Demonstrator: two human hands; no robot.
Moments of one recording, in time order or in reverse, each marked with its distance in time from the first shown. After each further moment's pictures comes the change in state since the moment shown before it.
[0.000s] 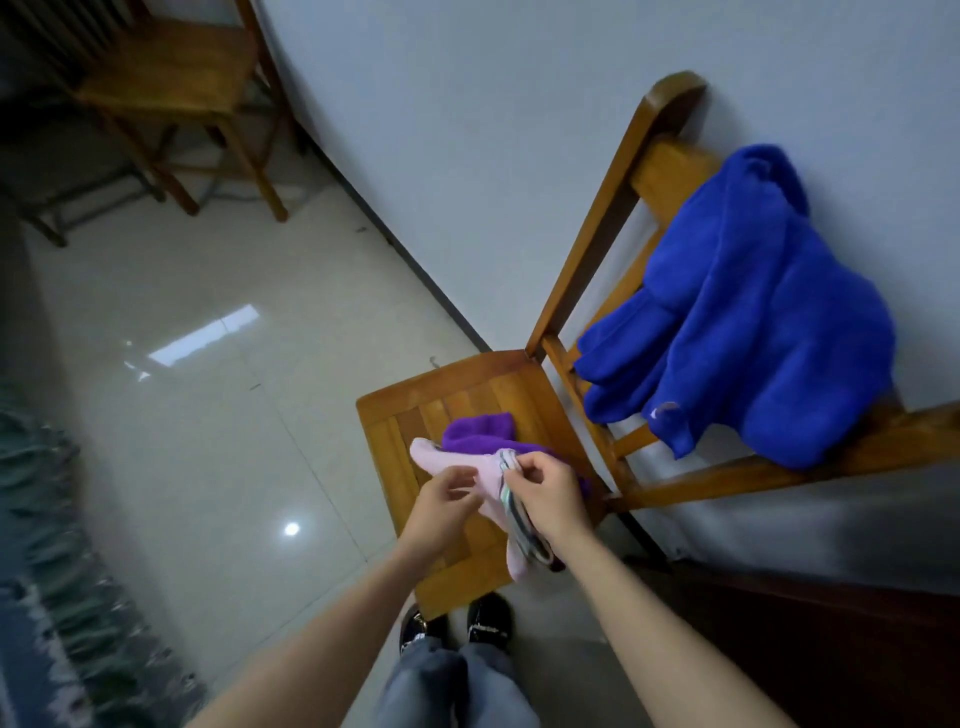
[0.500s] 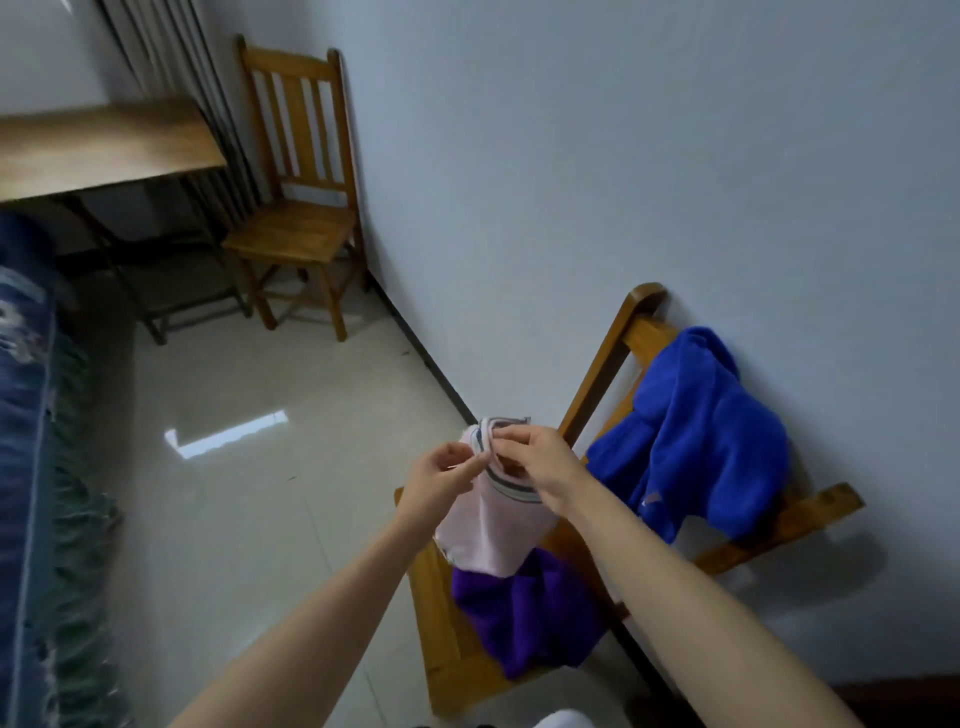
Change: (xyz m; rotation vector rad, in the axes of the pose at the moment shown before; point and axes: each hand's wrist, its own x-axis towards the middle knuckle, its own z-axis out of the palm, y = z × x) left_hand -0.086 0.123 -0.087 -0.330 0.103 0.316; right_hand -0.046 -0.177 -0.015 0.079 -0.333 -0.184
